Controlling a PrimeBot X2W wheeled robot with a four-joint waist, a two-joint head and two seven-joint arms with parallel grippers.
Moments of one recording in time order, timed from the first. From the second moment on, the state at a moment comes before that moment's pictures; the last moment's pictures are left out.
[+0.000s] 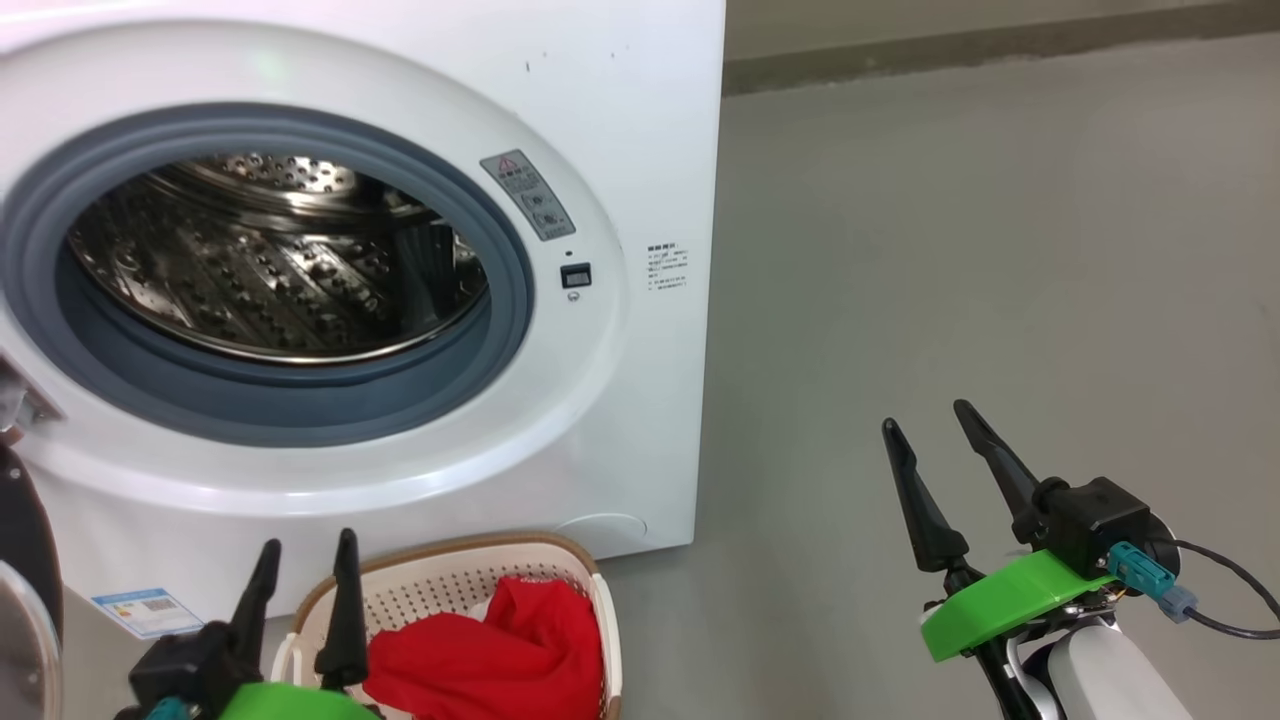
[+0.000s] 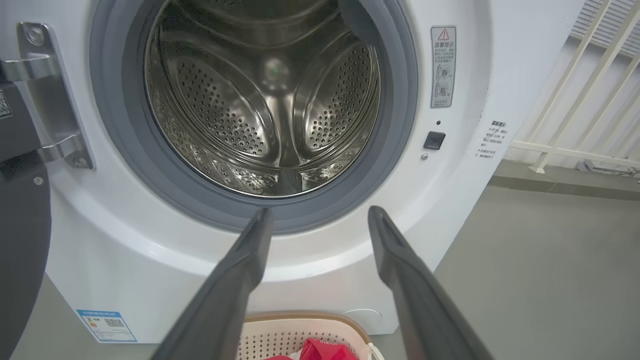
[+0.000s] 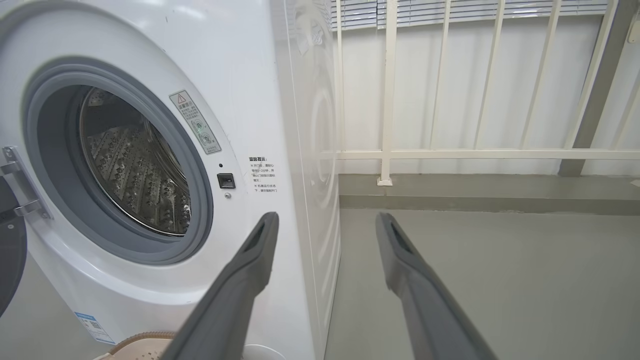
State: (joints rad) left arm -0.12 0.05 0.02 0.36 -0.30 -0.05 -0.25; right arm -0.19 -0.05 0.11 0.33 0.27 0.12 -0.26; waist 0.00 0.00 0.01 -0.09
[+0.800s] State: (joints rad) left arm 0.09 0.06 0.06 0.17 -0.26 -0.05 -0.25; right arm -0.08 -0.05 0.08 0.28 0.22 0.12 -0.26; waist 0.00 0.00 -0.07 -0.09
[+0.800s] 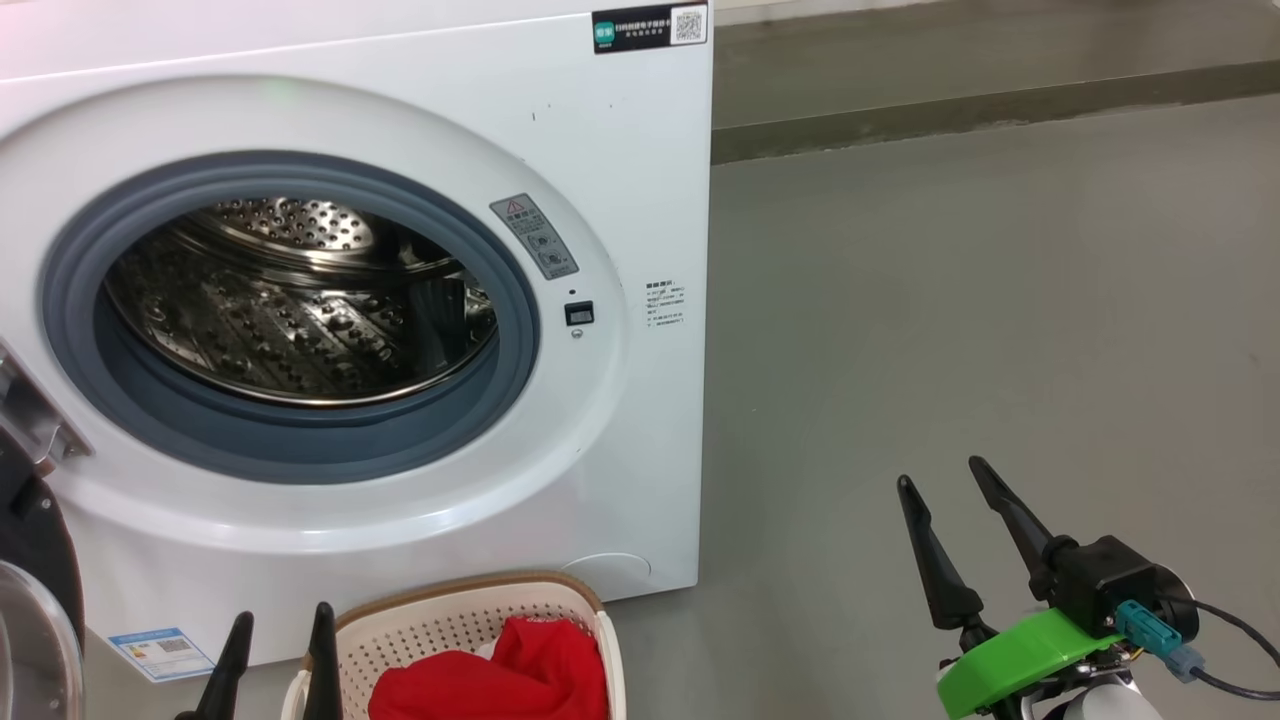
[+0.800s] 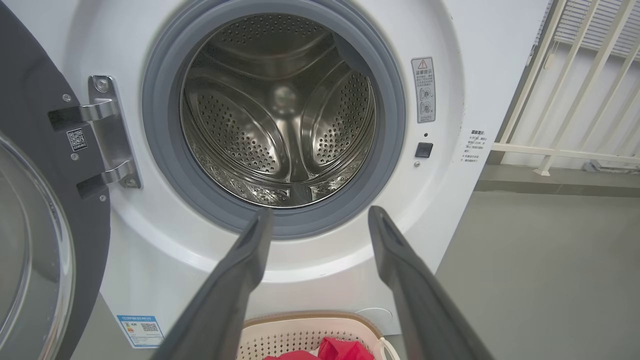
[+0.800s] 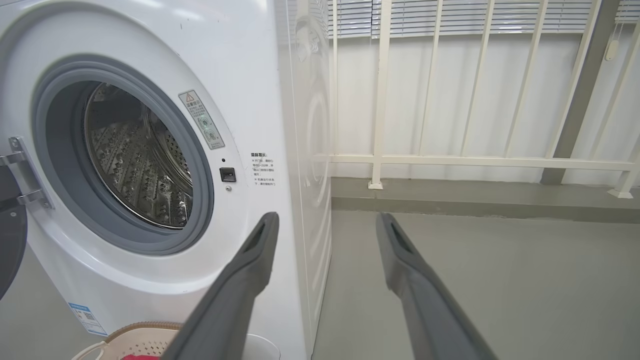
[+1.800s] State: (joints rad) left arm 0.10 0.07 0.07 0.16 -0.28 0.01 -0.25; right arm -0.08 -0.05 0.08 0.29 0.22 0.12 -0.26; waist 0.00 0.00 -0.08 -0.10
